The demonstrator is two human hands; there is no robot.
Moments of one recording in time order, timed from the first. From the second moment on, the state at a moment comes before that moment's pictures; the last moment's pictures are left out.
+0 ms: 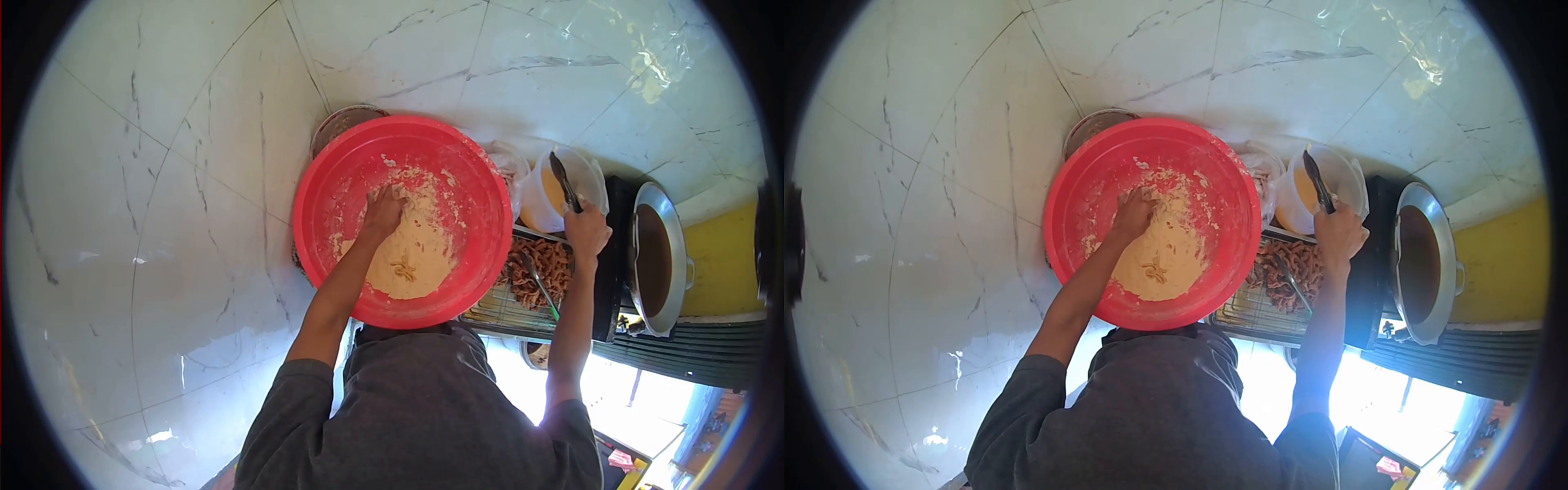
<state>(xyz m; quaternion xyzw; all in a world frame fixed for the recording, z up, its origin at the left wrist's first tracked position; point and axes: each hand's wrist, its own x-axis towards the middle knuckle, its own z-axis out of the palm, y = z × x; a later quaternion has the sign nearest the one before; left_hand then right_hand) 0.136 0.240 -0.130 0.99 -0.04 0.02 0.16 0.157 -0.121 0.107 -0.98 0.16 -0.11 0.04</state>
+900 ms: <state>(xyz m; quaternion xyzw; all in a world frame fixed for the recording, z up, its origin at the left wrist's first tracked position) 0.131 0.265 -0.116 0.92 0.14 -0.02 0.36 0.210 -0.162 0.077 -0.99 0.16 0.01 -0.03</state>
